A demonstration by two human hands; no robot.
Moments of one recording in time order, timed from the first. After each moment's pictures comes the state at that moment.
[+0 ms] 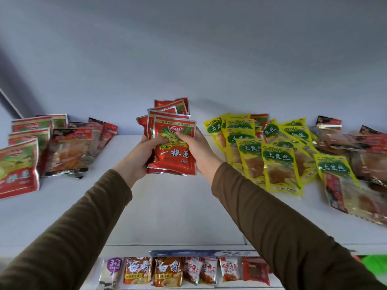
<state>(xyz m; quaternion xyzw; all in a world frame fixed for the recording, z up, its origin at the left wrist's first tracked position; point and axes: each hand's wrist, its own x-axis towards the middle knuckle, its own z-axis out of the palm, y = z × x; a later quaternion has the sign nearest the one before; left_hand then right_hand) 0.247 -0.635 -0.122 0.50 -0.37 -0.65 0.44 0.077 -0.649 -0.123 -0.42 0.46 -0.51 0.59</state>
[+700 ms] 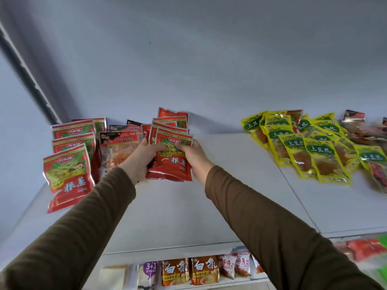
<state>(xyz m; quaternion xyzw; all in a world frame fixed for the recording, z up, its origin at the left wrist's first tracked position) 0.411 -0.666 -0.132 0.60 -0.36 -0.61 0.37 0.254 -0.668 -0.160 -0.39 0.52 -0.48 0.59</state>
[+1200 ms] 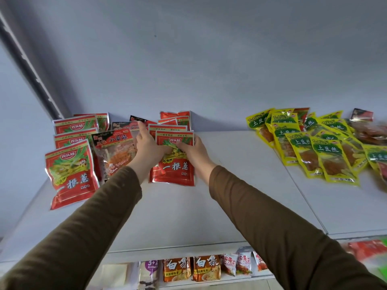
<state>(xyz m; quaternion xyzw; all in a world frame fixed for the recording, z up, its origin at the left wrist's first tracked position) 0.407 -0.684 -0.145 0.69 -0.52 -0.35 0.37 0.261 -0.674 -0.172 -0.44 0.56 -0.48 0.52</state>
